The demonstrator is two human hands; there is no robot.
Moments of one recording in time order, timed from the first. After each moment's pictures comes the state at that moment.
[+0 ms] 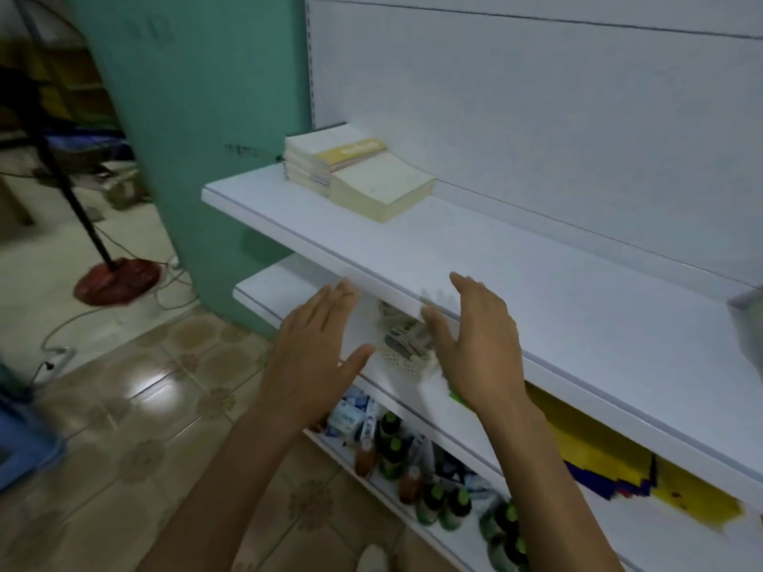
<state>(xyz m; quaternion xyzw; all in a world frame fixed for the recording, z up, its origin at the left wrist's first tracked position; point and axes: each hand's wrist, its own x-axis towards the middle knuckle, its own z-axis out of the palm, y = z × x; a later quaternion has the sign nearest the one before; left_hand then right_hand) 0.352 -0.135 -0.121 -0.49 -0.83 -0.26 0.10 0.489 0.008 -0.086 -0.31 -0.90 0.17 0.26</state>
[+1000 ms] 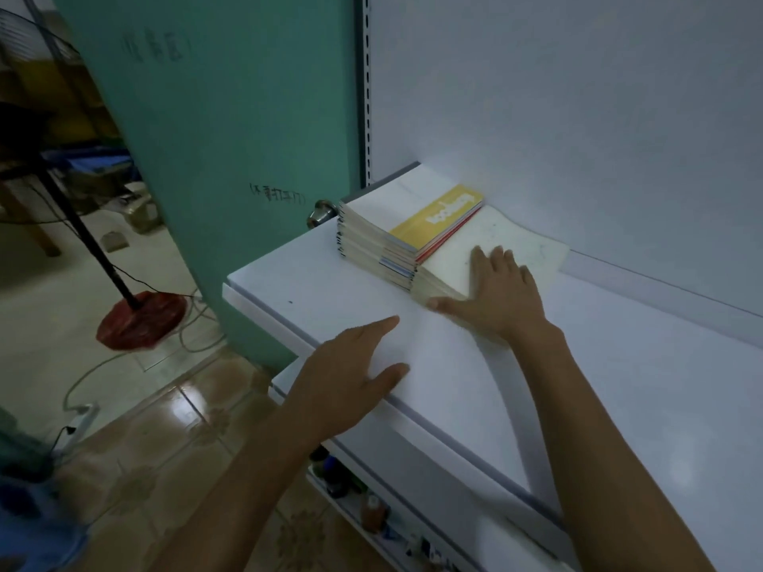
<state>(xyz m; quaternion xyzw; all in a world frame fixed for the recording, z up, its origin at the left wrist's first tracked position) 0.043 -0.029 -0.115 -0.51 -0.81 -0.28 -0.07 0.119 0.197 -0.090 -0.34 -0.93 0.11 0.08</state>
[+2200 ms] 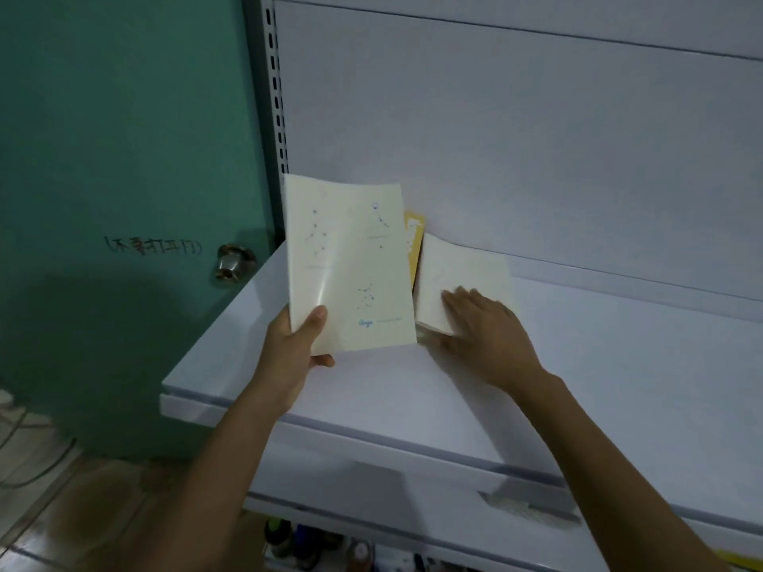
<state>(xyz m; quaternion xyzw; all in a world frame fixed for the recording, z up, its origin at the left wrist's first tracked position) -0.116 0.027 -0.117 -0.30 -0.54 -0.68 -0.39 0.112 0.148 -0.099 -0.43 -0.89 0.03 0.12</state>
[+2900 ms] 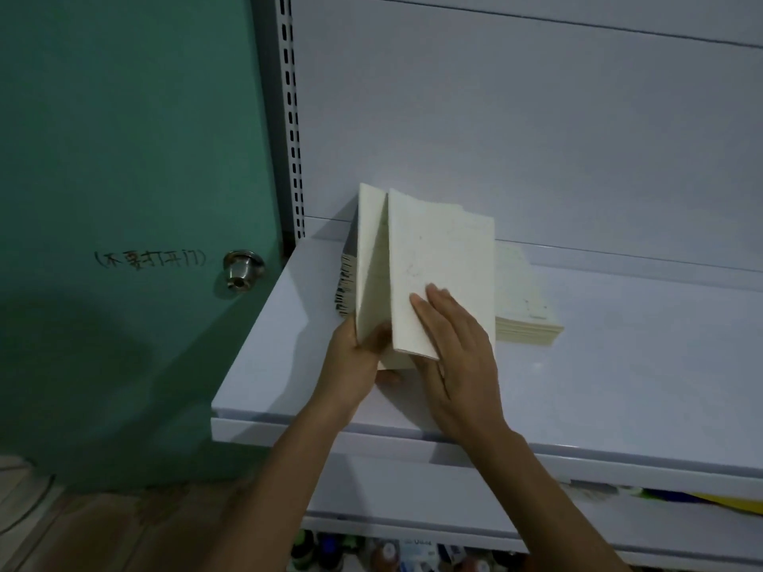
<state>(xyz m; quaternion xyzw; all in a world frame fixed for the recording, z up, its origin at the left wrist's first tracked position) -0.122 0.022 -0.116 -0.39 -0.49 -0.62 -0.47 0.018 0.050 -0.130 -0.35 -0.83 0.04 0.44</state>
